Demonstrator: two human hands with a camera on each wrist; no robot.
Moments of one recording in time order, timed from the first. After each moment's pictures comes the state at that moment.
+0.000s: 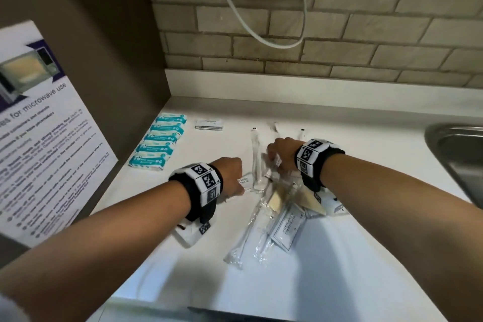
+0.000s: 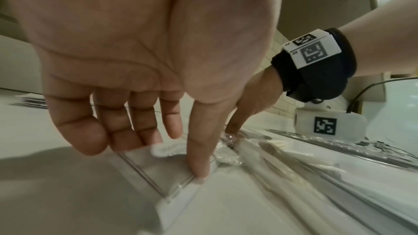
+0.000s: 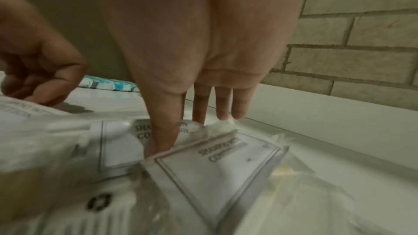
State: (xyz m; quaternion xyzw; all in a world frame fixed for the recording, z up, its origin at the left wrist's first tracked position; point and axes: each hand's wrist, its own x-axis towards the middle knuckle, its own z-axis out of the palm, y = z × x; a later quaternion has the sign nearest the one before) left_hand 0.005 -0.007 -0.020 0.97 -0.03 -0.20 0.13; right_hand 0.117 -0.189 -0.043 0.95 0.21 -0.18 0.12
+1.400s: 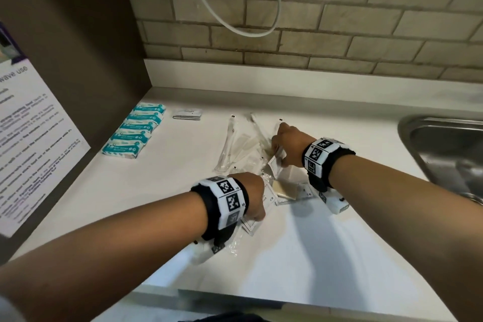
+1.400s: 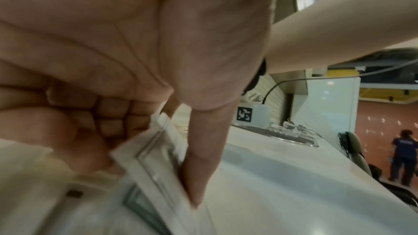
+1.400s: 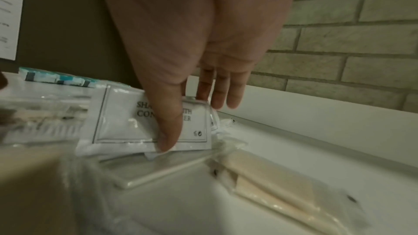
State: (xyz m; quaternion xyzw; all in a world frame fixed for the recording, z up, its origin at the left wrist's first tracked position) left_hand -0.041 -0.124 -0.012 0.96 -0.10 -0.27 0.04; right_hand 0.065 -0.261 -0.011 0.97 0.23 -0.11 0.00
